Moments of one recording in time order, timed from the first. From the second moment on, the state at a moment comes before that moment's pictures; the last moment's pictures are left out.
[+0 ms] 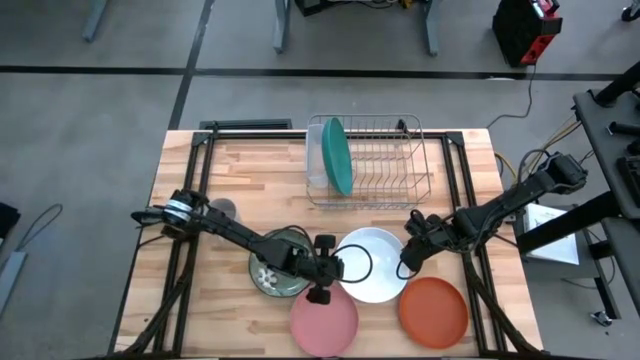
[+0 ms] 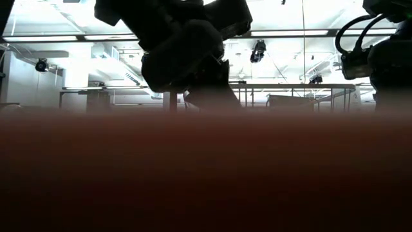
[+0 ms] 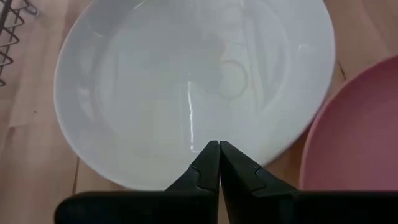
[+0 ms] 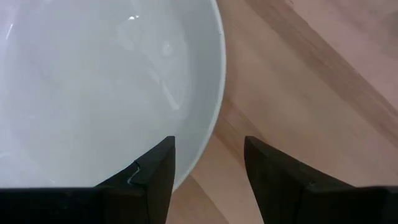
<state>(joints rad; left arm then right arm) -0.35 2.01 1.29 -0.13 -0.30 -0.07 0.44 1.10 0.50 -0.59 0.23 1.12</state>
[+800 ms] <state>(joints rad) -0.34 2.01 1.23 -0.05 -0.27 -0.16 0.45 1.10 0.43 -0.47 0.24 1.18</state>
